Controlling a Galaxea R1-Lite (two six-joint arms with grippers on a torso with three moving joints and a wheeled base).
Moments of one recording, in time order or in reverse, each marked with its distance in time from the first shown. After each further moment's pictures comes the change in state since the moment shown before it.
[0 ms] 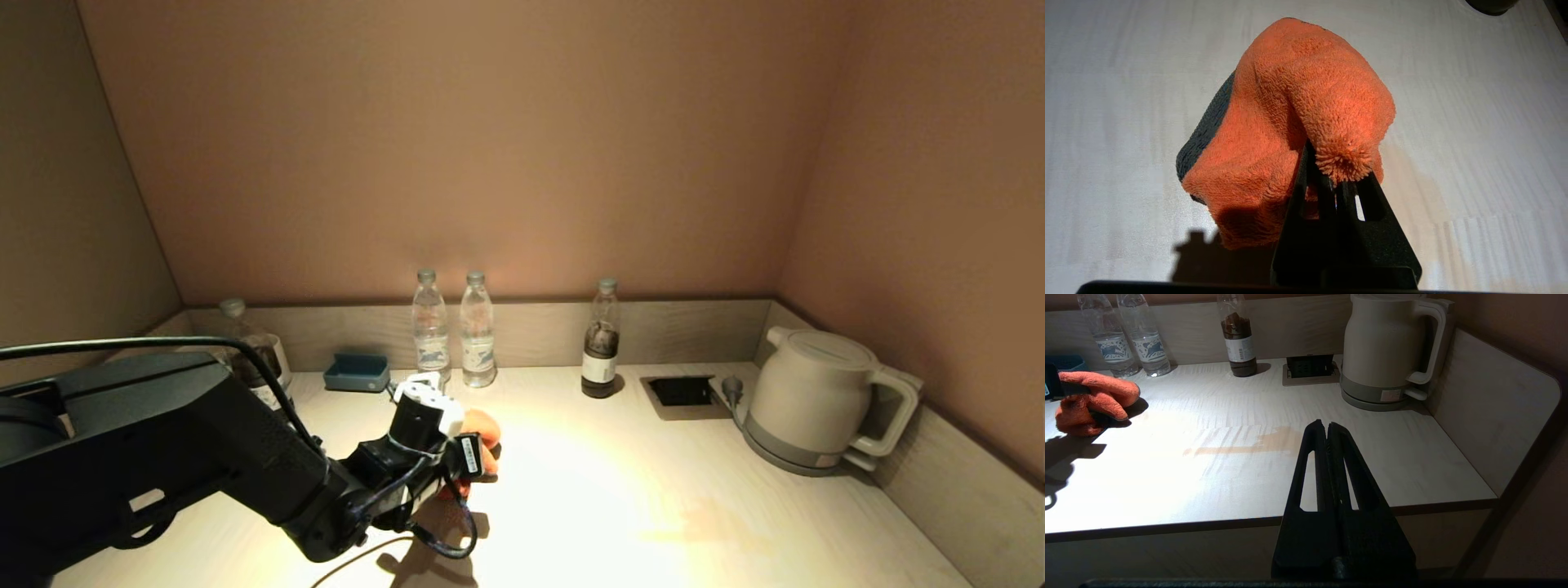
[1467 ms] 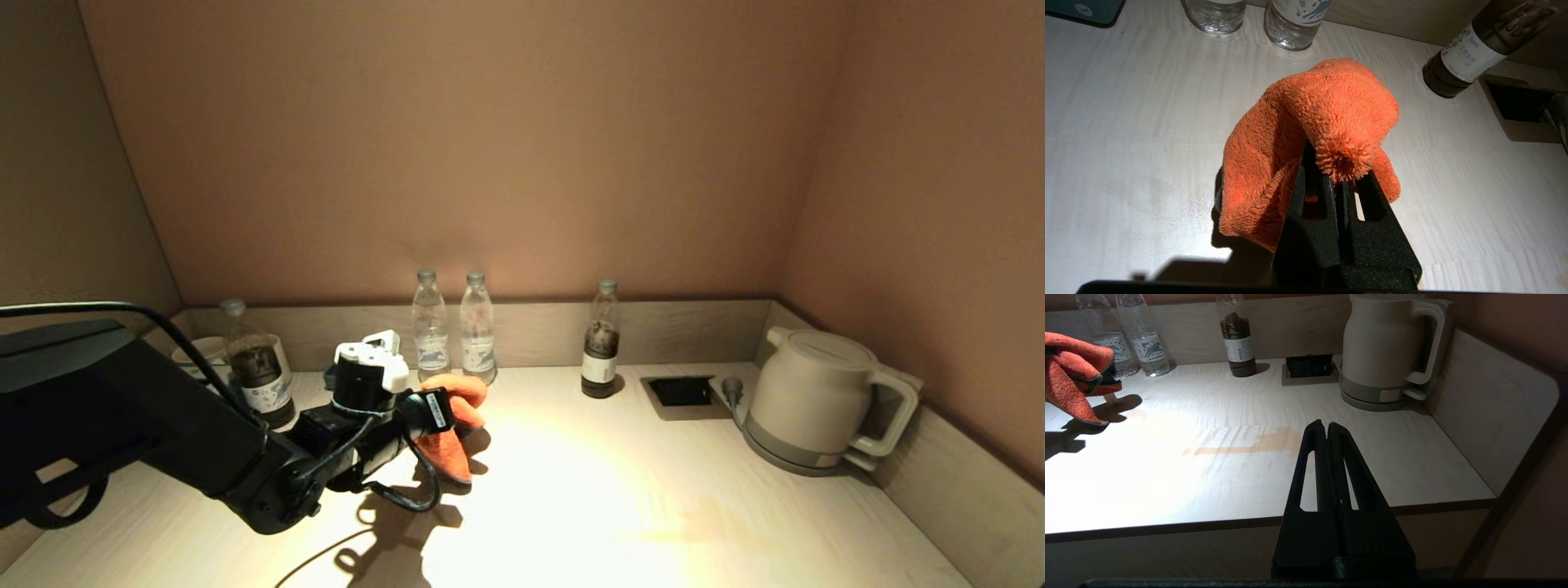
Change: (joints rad) left arm 0.114 -0.101 0.050 -0.110 -0.089 0.001; right arm 0.000 0.000 0.000 -0.001 0.000 -0.001
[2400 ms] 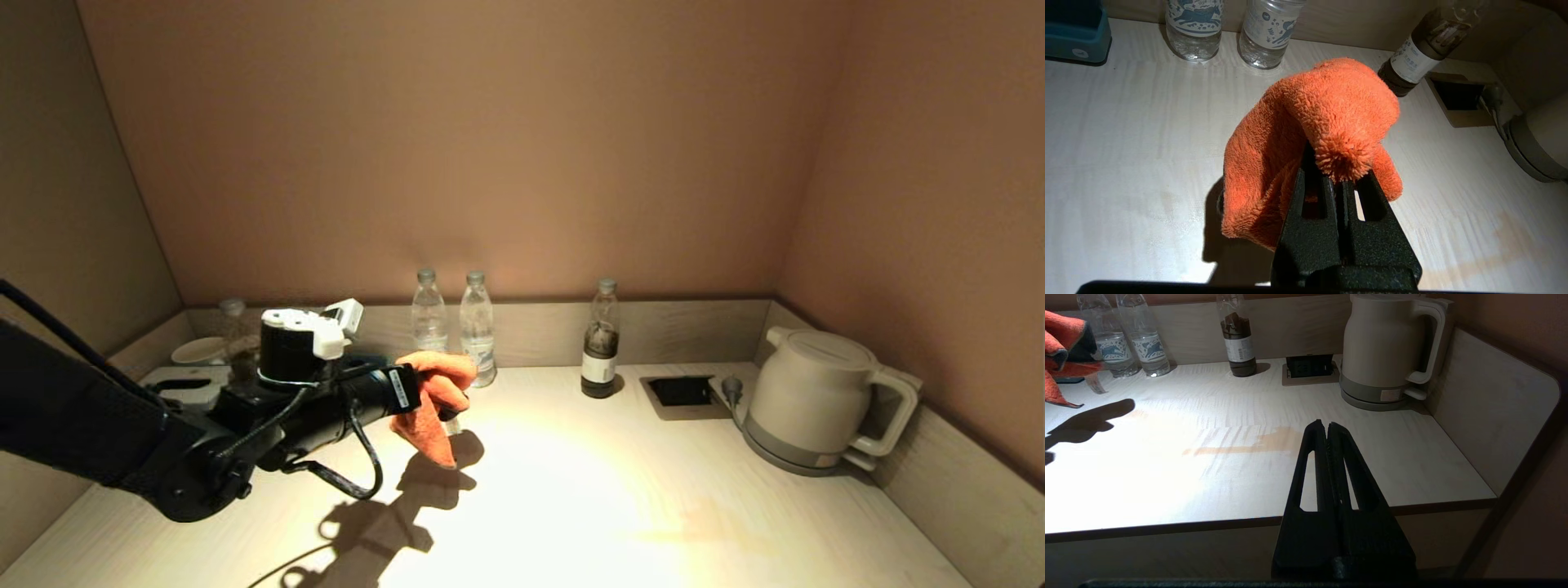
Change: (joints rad) left arm 0.075 -0.169 0.088 0.022 -0.193 0.053; right arm 0.000 0.000 0.000 0.001 0.000 0.001
